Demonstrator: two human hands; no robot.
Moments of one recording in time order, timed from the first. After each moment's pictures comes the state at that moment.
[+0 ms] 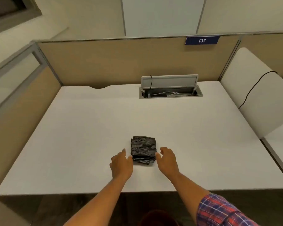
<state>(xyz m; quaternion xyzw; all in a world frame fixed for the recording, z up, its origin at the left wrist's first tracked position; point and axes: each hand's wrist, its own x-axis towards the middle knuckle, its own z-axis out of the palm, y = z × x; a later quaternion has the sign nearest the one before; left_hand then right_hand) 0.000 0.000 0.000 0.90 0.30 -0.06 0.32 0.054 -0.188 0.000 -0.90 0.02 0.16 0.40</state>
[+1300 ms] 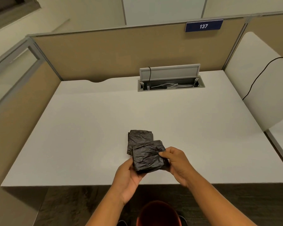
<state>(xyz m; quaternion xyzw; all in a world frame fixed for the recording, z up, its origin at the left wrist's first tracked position) -0.050 -0.061 0.051 0.34 0.31 -0.08 0.88 0.037 -0.250 0.051 -0.59 0.15 0.31 0.73</state>
